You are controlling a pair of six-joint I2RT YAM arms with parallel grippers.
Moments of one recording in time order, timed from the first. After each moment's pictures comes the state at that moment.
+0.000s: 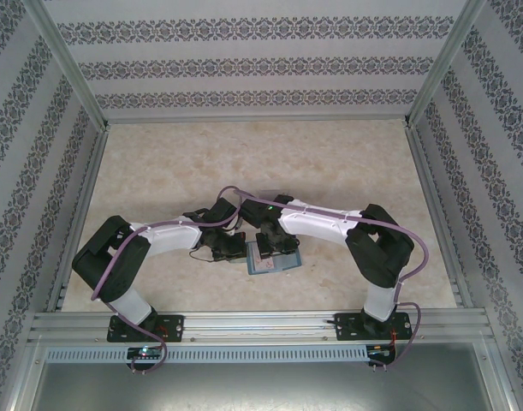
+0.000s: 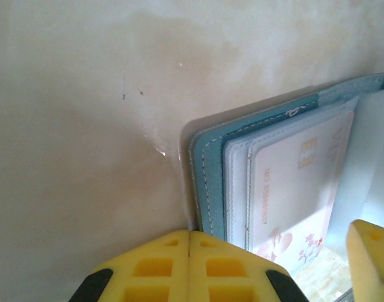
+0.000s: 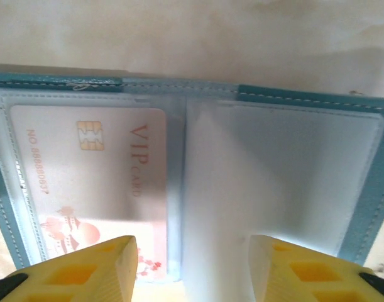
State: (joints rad) left arm -0.64 1.63 0.79 -0.34 0.39 -0.78; right arm 0.90 1.83 1.25 -0.99 0.03 0.75
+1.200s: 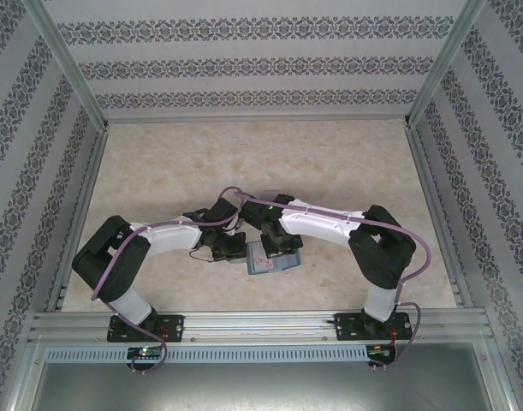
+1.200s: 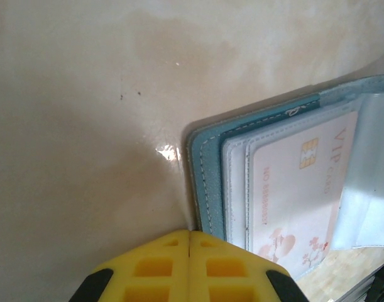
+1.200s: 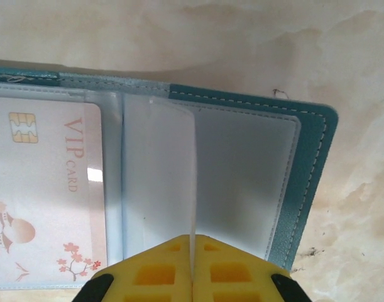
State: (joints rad) left arm -0.64 1.63 0.79 -0.34 0.39 -0.76; right arm 0.91 1.82 1.25 -1.05 0.13 0.71
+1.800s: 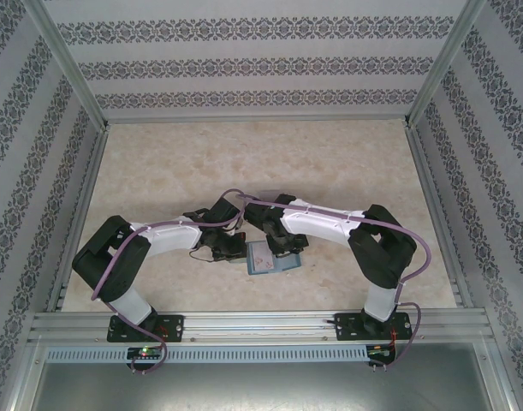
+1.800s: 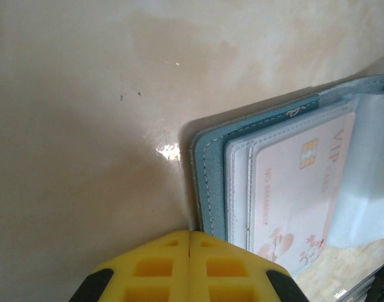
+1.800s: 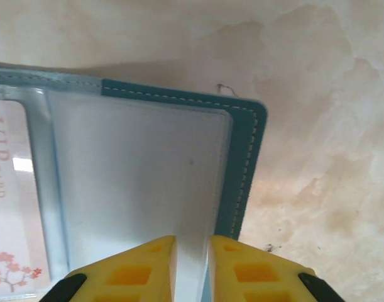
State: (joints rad) left arm -0.64 1.64 0.79 -0.34 0.39 -0.76; right arm 0.89 1.82 1.23 -1.10 0.19 0.69
